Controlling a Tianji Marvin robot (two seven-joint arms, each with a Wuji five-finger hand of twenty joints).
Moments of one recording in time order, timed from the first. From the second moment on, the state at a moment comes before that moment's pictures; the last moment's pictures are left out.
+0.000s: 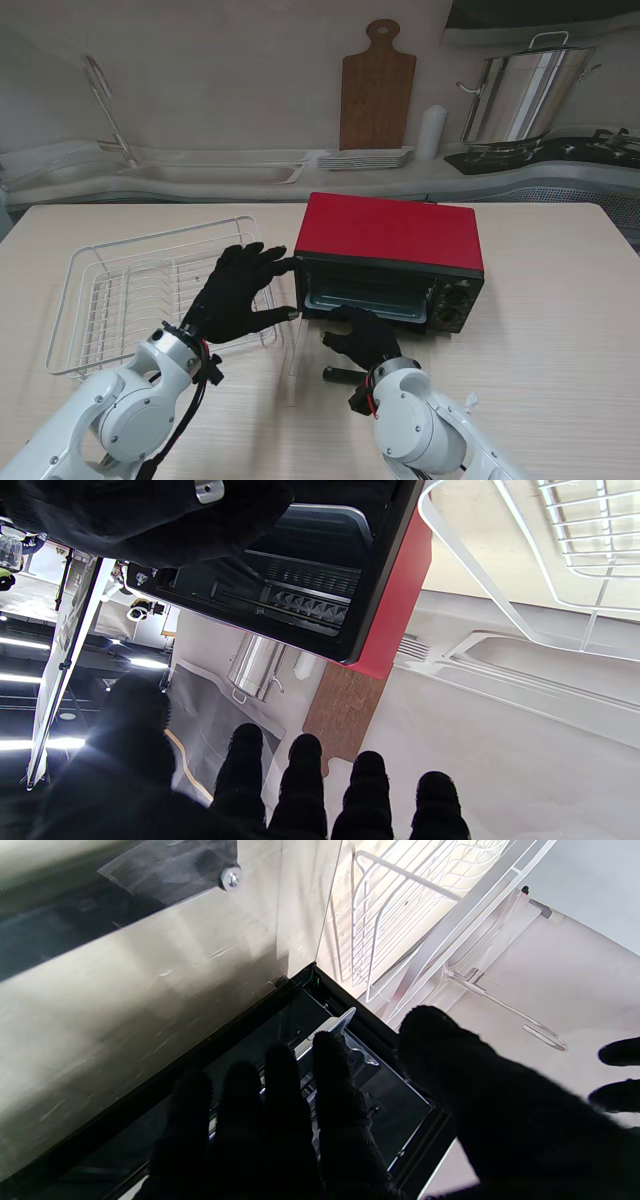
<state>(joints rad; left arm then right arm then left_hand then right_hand) 1.70 -1.08 -1.25 -1.92 0.82 -0.17 0.05 -1.63 -1.19 0.96 -1.77 -0.38 0.42 -0.22 0.64 -0.13 0.16 -0.02 0.23 0.05 0.28 0.30 0.28 0.11 0.12 0.35 0.12 0.20 0.12 0.41 -0.07 0.28 0.16 0.53 0.38 -0.54 1.11 -0.07 0.57 0.09 0.52 0.23 0.54 0.14 0.43 0.25 0.52 0.04 0.07 0.10 0.09 0.03 0.88 0.23</state>
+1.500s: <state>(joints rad) 1.70 -1.08 -1.25 -1.92 0.82 -0.15 0.03 -1.42 -1.26 0.89 -1.58 -0.28 0.51 -0.29 0.64 -0.13 0.16 -0.02 0.23 0.05 0.28 0.30 0.28 0.11 0.12 0.35 0.12 0.20 0.12 0.41 -0.07 0.28 0.16 0.53 0.38 -0.54 1.11 -0.07 0.57 0.09 0.52 0.23 0.55 0.14 0.51 0.26 0.52 0.04 0.10 0.10 0.09 0.03 0.88 0.23</state>
